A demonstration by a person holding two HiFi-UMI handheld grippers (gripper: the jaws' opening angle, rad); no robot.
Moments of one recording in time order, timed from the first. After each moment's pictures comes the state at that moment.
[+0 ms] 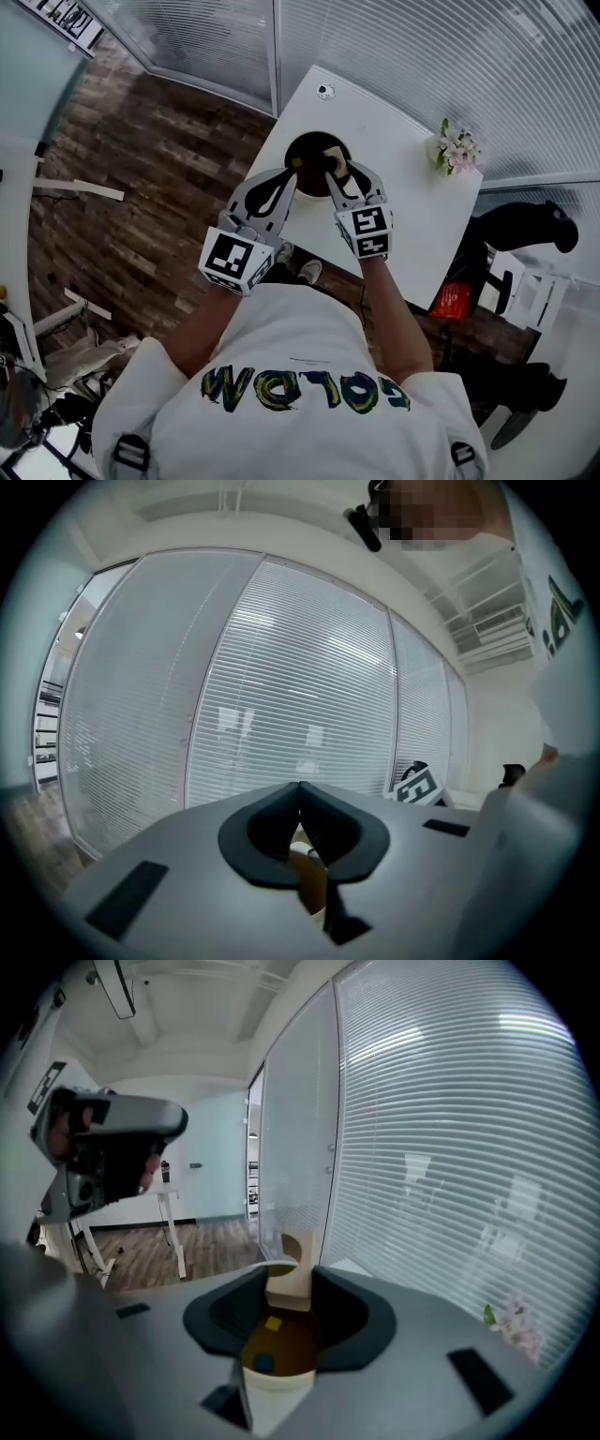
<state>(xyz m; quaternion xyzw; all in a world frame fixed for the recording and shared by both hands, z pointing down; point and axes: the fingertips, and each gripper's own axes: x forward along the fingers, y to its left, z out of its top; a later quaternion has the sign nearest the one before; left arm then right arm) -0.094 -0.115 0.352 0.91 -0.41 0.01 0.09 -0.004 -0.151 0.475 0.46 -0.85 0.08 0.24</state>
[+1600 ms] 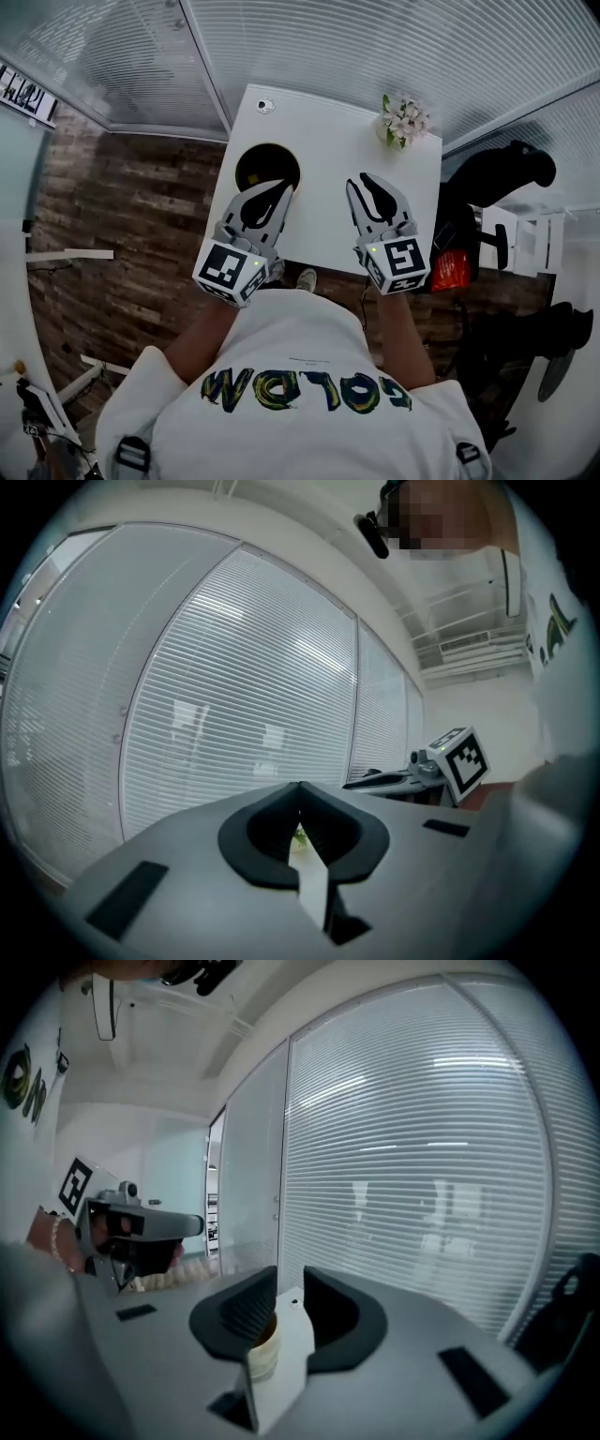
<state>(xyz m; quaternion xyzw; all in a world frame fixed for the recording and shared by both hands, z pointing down) 0.001 -0.087 0.321 0.95 -0.29 -0.01 0.09 0.117 -0.074 0.345 0.59 -0.80 0.06 0.13</state>
